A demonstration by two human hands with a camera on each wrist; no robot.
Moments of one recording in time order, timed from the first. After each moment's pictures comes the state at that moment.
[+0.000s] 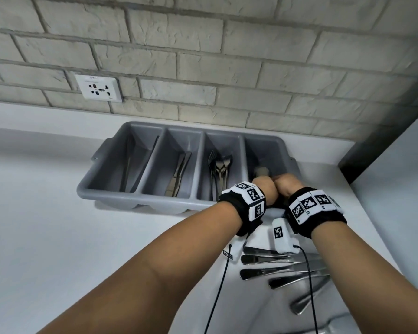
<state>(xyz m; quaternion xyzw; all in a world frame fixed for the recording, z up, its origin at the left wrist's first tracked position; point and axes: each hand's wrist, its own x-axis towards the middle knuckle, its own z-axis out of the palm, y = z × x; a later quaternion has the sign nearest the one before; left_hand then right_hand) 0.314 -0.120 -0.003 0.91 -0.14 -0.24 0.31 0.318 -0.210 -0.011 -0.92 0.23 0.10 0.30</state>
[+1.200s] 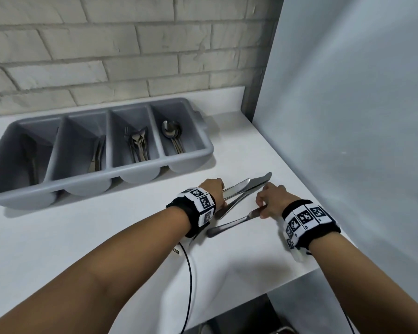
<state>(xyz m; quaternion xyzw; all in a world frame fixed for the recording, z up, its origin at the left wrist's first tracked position) 0.183 -0.149 -0.074 0.92 -0.30 -0.23 0.13 0.076 -0.305 -0.068 -0.93 0.24 0.23 0.16</state>
